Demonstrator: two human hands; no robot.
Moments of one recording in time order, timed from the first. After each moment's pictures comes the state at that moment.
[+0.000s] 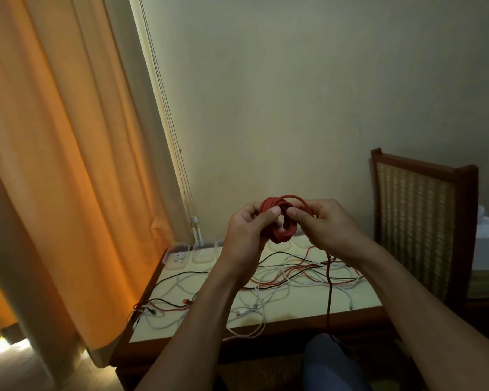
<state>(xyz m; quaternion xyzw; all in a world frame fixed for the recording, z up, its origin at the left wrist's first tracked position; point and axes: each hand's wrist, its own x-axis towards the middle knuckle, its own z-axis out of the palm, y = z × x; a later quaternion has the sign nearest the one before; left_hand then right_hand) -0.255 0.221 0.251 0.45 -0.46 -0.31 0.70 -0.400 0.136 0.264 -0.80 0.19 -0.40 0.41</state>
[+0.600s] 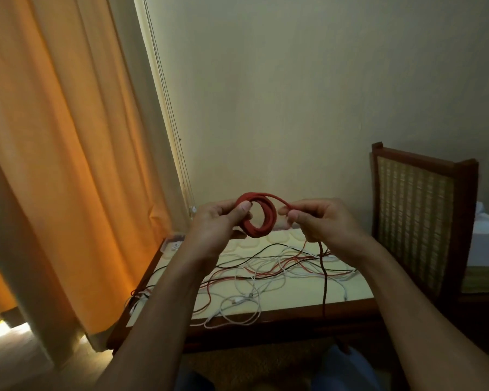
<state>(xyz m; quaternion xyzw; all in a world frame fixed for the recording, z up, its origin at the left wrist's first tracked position) -0.224 0.251 0.253 0.59 -0.45 -0.24 0.63 -0.411 0.126 0.237 -0.76 0.15 -0.39 0.49</state>
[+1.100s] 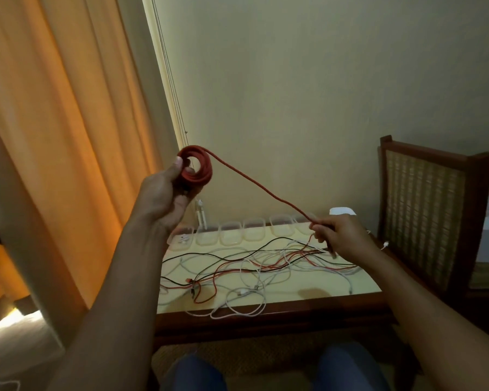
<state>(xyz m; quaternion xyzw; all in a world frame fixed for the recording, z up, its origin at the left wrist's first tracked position) -0.151 0.265 0.294 0.42 -0.27 -0.29 0.82 -0.409 0.063 0.174 -0.83 0.35 -0.35 0.26</state>
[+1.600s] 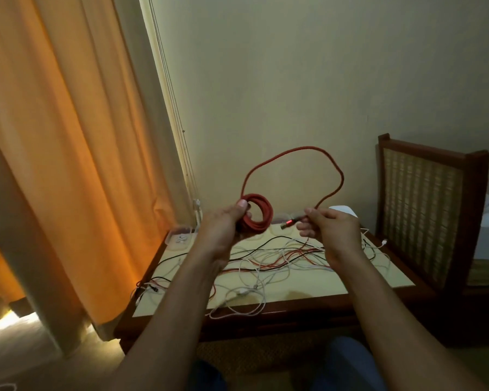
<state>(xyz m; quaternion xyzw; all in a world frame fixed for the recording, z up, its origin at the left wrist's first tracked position) -0.218 0.236 0.232 0.56 -0.31 -0.33 0.70 -0.373 0.101 0.183 -0.49 0.29 -0.54 0.62</state>
